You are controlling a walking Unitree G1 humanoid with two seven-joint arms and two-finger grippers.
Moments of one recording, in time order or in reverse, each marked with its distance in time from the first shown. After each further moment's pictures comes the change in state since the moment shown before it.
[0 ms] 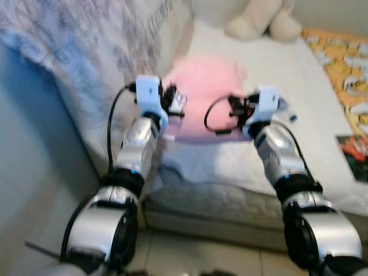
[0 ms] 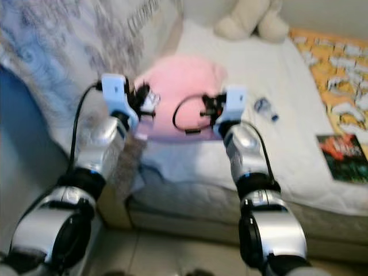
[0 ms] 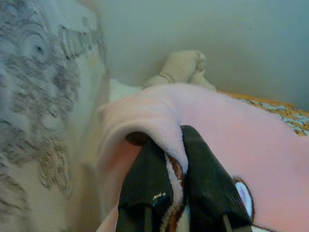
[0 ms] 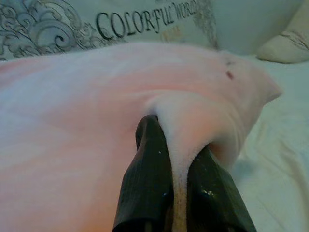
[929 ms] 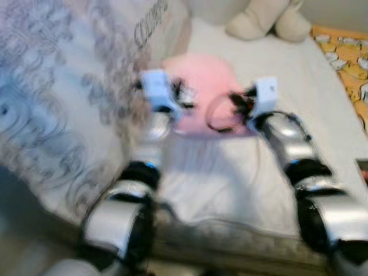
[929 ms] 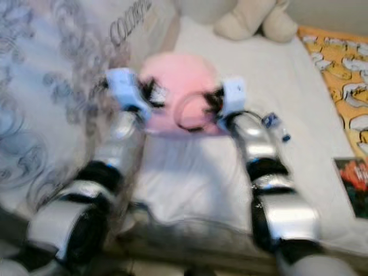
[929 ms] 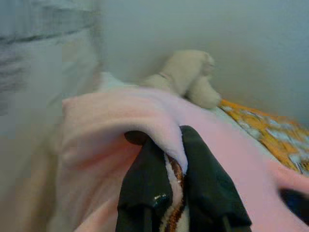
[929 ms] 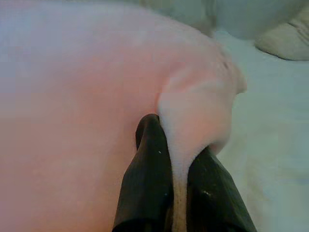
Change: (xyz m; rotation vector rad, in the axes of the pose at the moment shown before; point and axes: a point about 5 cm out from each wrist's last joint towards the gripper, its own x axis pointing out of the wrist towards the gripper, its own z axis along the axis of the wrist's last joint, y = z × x) left arm 0.018 -0.050 0.006 -0.098 -0.009 0.030; right arm 0.003 -0.025 0.012 -0.223 0.174 0.047
